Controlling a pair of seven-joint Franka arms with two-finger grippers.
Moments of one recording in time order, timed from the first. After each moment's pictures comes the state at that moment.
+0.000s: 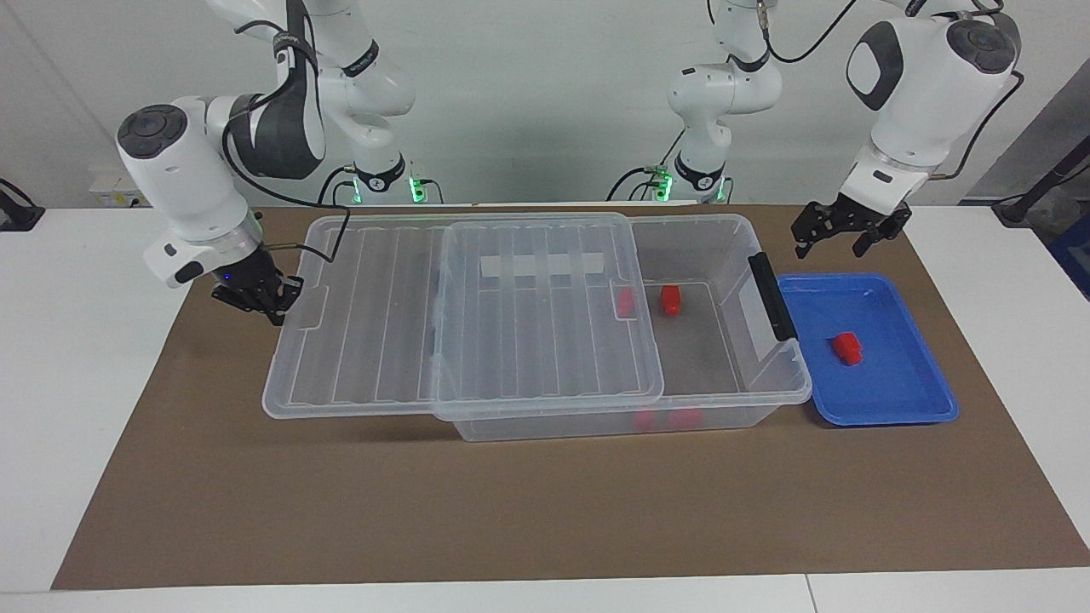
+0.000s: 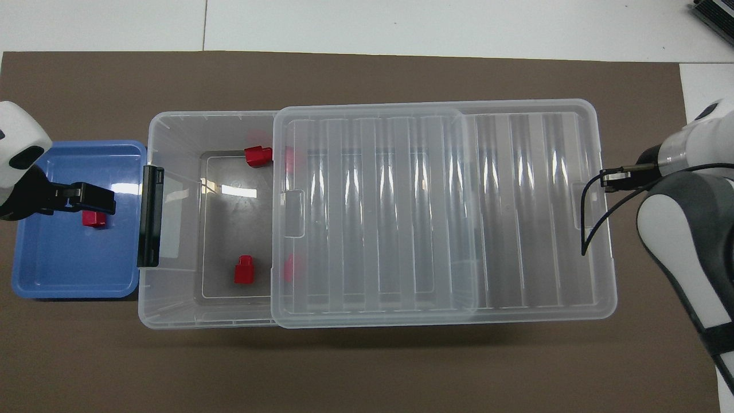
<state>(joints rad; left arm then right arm) -0.01 -0.08 -0.05 -1.80 0.00 1.69 0.00 -0.14 0.07 0.11 -1.87 -0.02 1.96 -0.04</state>
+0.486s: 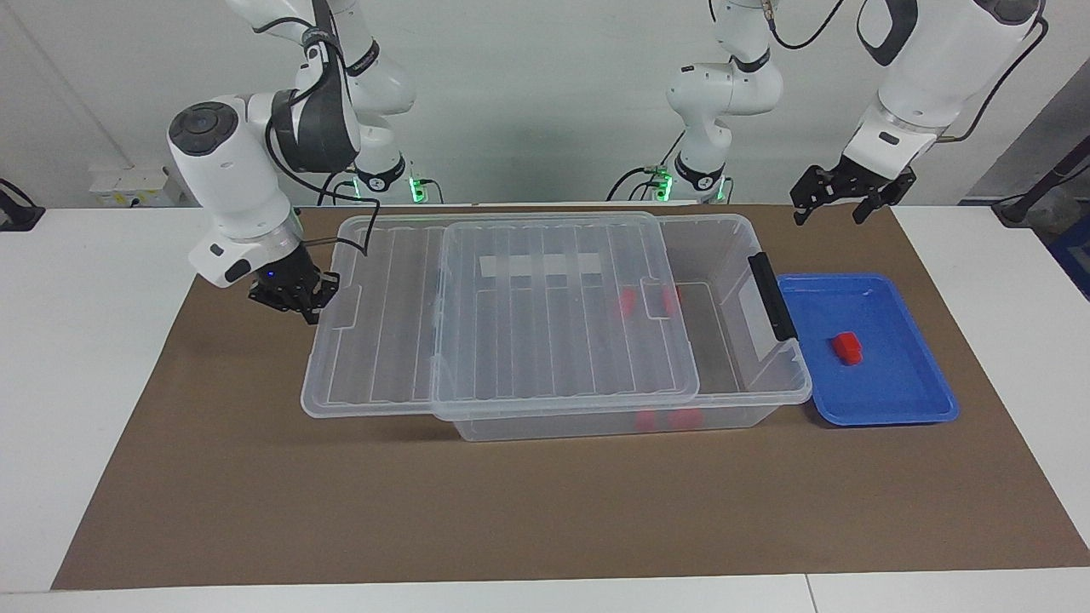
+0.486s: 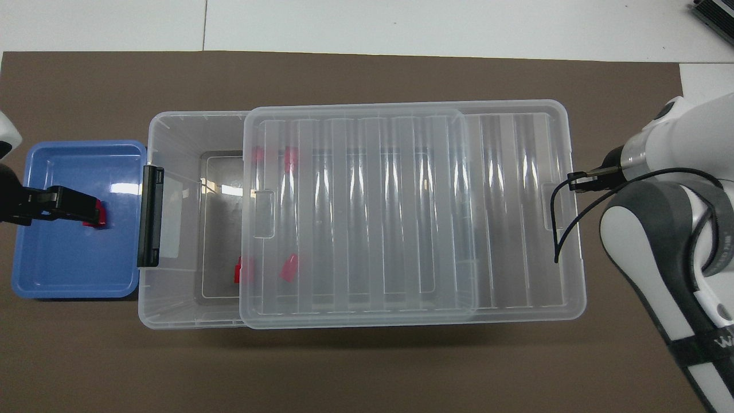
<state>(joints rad) -0.09 -0.08 0.03 -1.68 -0.01 1.53 -0.02 -0.06 0.06 0.12 -1.87 -0.02 1.96 -0.04</state>
